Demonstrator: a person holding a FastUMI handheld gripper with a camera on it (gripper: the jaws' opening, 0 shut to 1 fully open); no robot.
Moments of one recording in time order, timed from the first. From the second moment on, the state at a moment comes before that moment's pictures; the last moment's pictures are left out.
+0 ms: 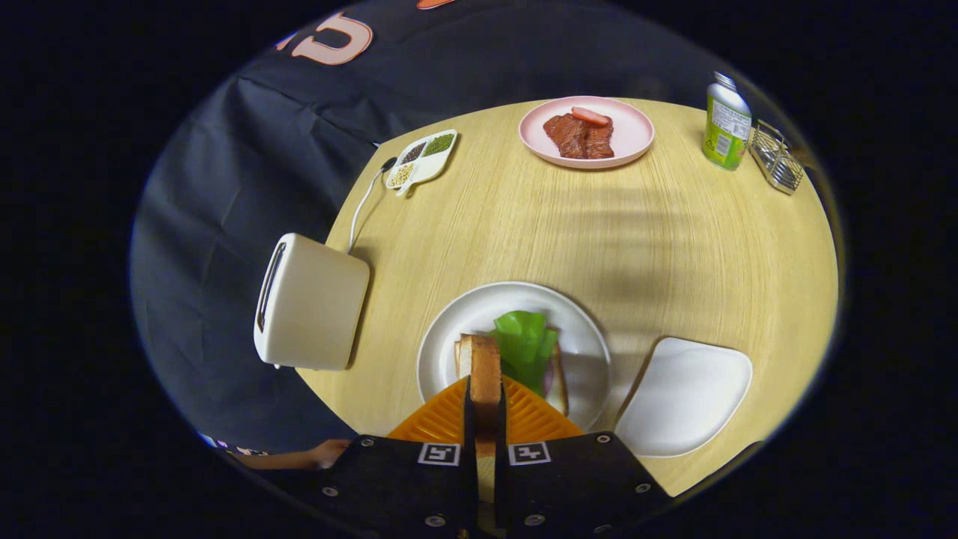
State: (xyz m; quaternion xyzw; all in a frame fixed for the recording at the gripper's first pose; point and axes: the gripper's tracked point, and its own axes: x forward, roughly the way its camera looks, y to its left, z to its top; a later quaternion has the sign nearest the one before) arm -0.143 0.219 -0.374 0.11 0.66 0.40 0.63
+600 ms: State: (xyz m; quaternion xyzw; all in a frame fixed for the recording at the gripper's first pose) arm -0.126 0.196 -0.414 0.00 0.60 0.39 0.70
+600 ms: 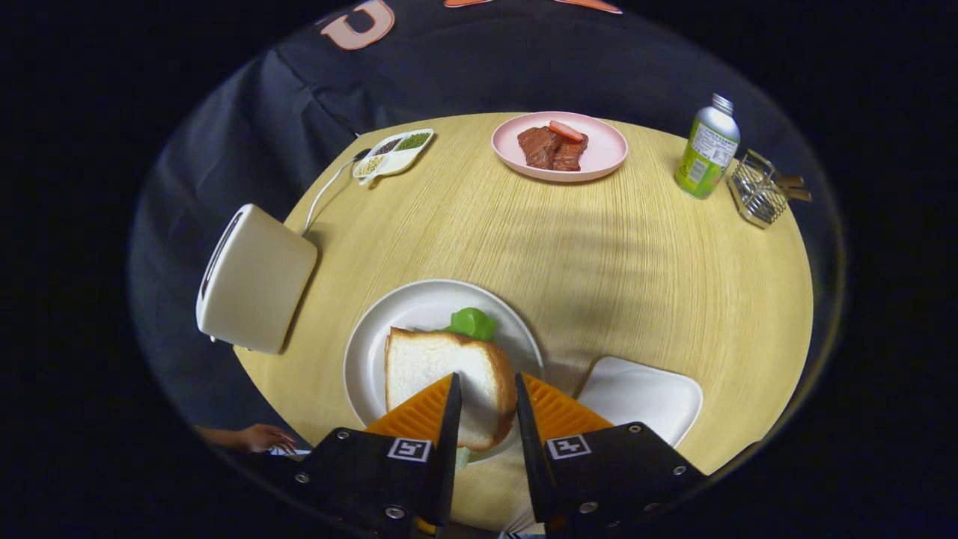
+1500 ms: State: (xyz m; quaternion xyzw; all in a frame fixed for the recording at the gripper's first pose) arm -0.081 0.189 -0.375 0.03 0.48 0.34 0.81
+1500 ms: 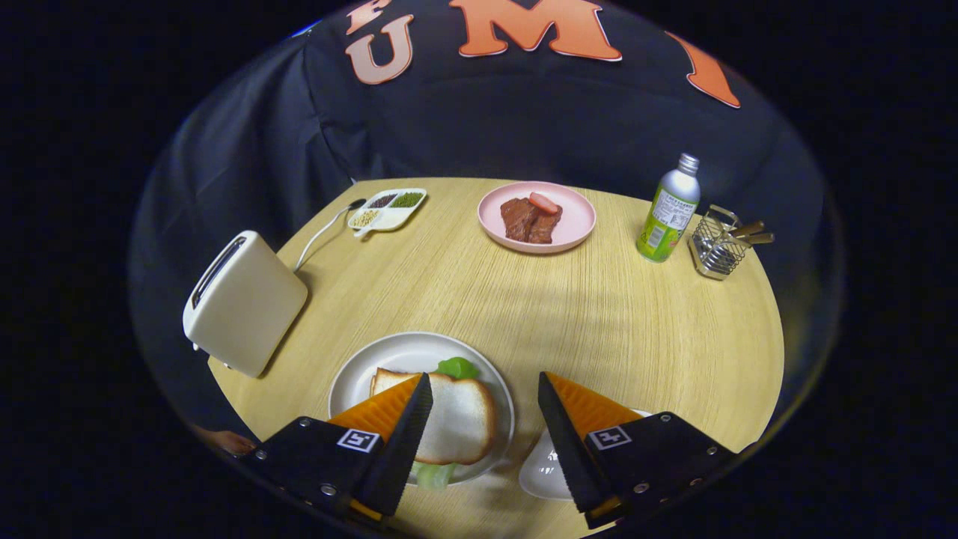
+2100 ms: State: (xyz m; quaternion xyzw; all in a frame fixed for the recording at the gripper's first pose) arm 0.009 0.136 -0.204 0.06 0.27 0.28 0.92
